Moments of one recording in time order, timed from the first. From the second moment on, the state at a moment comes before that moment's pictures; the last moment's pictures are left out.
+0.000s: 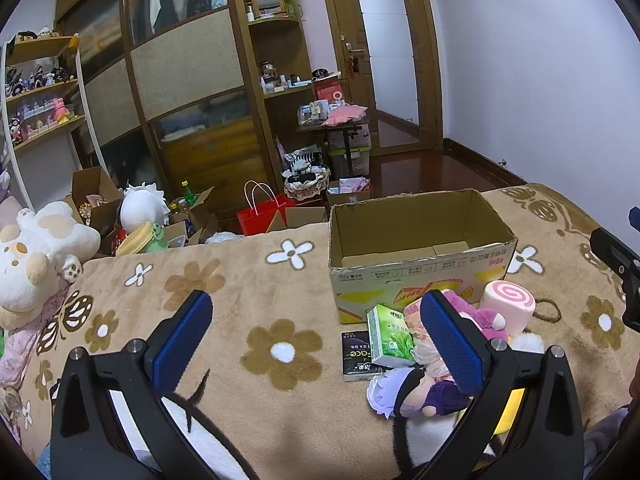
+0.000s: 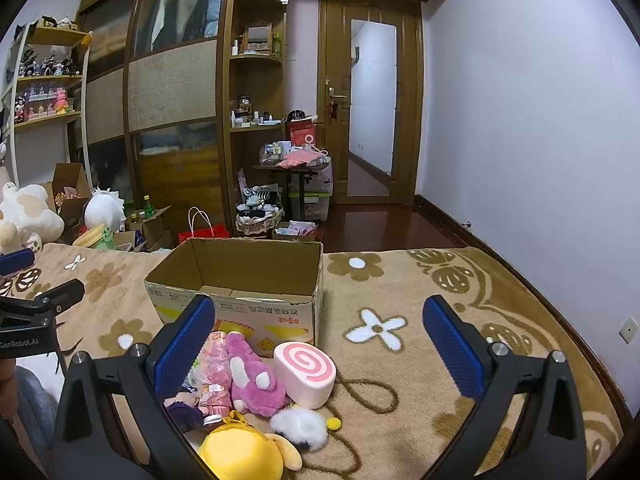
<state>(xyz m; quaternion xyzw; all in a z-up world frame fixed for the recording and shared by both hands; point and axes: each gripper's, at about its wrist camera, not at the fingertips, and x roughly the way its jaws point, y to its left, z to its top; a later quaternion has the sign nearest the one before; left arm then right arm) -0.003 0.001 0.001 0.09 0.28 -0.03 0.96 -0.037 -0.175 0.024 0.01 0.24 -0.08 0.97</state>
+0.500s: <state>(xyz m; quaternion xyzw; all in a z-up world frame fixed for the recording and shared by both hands) -0.003 -0.001 0.001 0.09 0.28 -0.03 0.96 -0.037 -0.175 0.025 0.01 0.24 -0.08 0.97</state>
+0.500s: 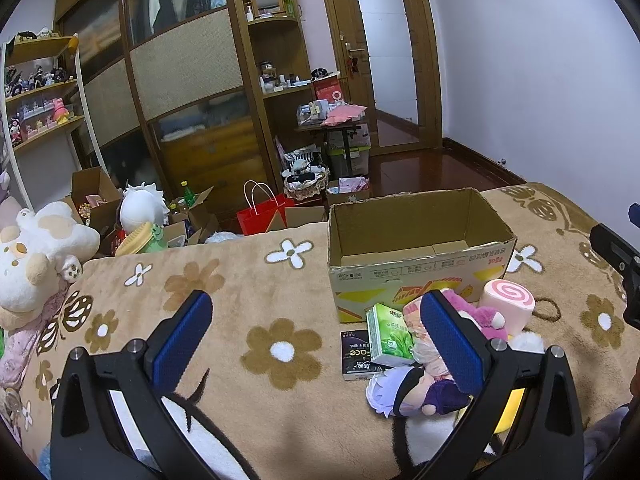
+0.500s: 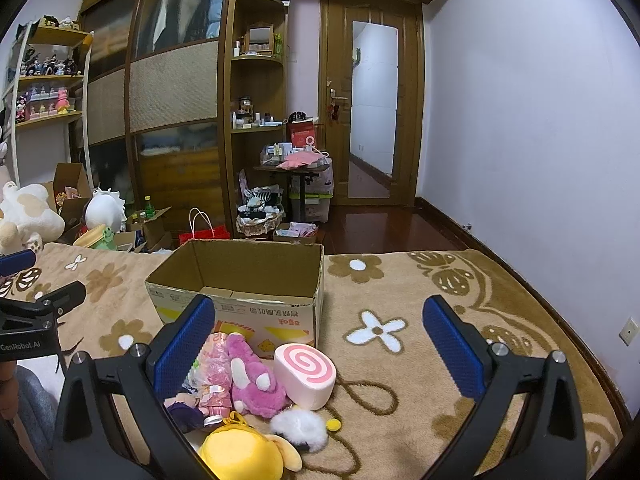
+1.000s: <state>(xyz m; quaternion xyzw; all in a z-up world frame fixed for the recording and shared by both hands) -0.003 -0.002 0.001 0.09 0.28 -0.03 0.95 -0.038 -0.175 0.027 0.01 0.23 -0.08 0.97</state>
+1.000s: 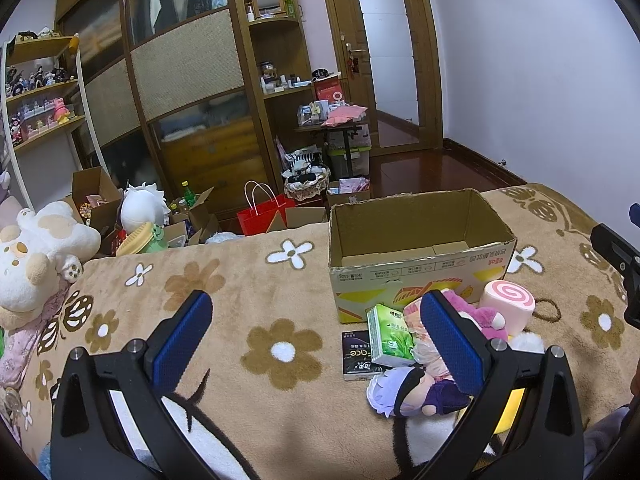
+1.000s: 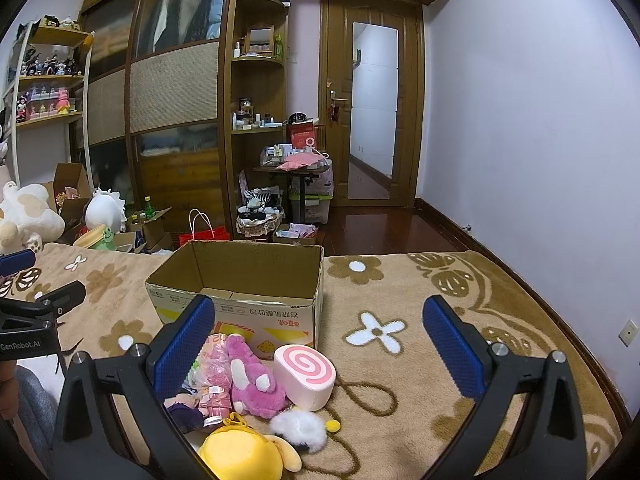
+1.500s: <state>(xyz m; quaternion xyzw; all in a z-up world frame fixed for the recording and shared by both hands) -0.004 -0.002 0.001 0.09 0.28 -0.03 0.95 -0.040 -0.172 0.030 0.01 0.24 -0.08 0.97</state>
